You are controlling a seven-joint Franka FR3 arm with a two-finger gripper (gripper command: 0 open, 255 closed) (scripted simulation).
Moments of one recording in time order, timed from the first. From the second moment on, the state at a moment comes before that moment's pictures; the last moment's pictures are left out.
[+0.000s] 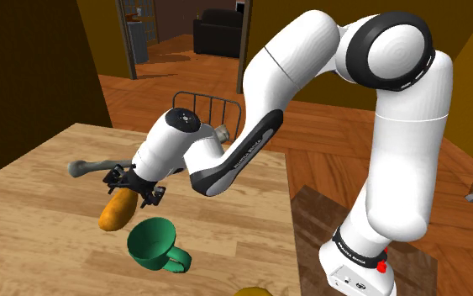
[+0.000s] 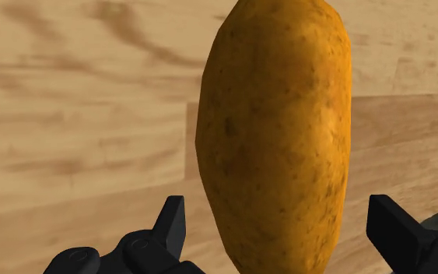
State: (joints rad) arm 0.12 0.33 0.43 -2.17 -0.82 3.01 2.17
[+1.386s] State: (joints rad) arm 0.03 0.27 0.55 -2.18 -0.67 2.96 2.05
